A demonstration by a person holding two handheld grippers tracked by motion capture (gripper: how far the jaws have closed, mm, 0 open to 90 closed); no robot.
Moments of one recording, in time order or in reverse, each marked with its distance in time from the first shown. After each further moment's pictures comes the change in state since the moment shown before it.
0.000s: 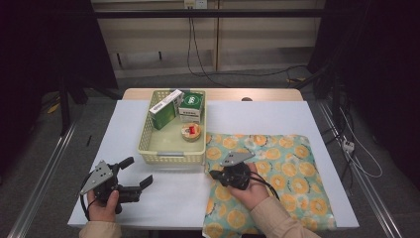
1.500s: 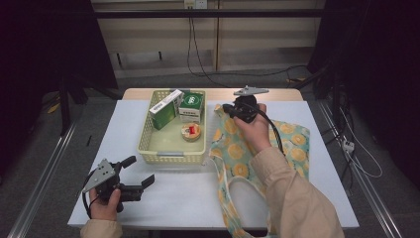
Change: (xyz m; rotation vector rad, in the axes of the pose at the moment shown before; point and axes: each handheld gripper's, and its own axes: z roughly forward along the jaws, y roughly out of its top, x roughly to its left) left arm 0.000 0.002 0.005 0.004 -0.017 0.002; right arm -0.122 0.112 -0.002 -0.180 -0.293 0.162
